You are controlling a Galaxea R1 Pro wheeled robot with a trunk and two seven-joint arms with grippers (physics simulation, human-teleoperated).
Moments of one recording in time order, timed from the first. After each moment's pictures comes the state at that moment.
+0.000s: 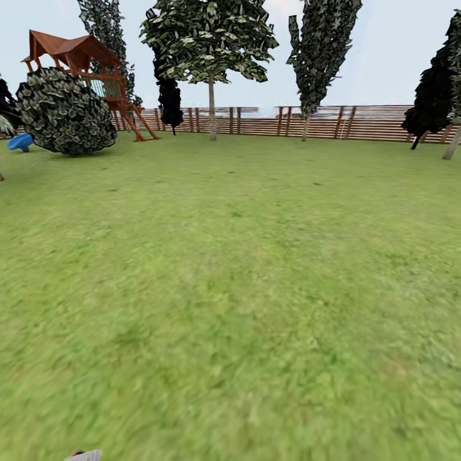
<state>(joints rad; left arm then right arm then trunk) -0.23 0.12 0.67 -0.34 -0.32 -0.39 -0.20 -0.32 -0.05 -0.61 -0.02 0.53 -0.59 -0.04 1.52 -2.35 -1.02</state>
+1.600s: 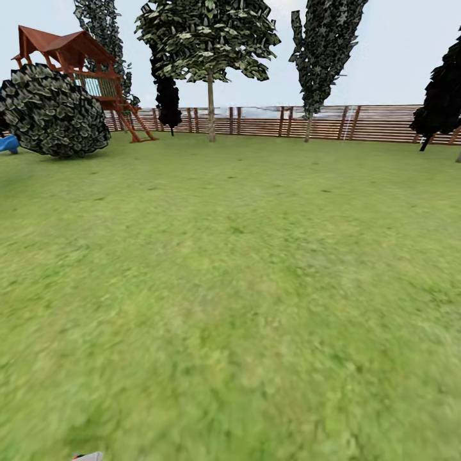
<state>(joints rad) -0.23 0.11 0.68 -0.32 -0.32 -0.39 -0.20 -0.32 -0.05 -0.61 -0.02 0.53 -0.59 -0.04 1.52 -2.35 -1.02</state>
